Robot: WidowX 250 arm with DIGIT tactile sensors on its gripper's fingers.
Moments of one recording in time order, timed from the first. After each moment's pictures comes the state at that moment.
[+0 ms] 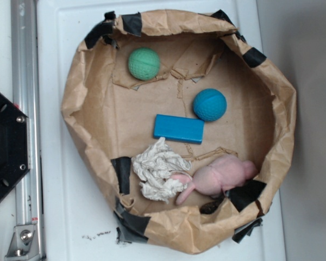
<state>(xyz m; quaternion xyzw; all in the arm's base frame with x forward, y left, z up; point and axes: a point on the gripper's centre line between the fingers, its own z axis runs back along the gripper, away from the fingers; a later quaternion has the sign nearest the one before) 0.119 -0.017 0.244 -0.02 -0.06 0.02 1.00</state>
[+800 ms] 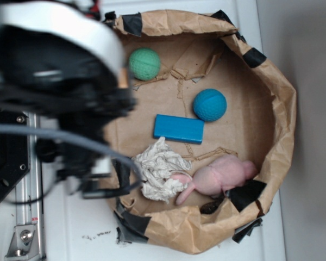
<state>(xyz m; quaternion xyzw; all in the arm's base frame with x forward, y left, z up) 0.216 0.003 0.154 -0.02 -0.05 -0.02 1.00</state>
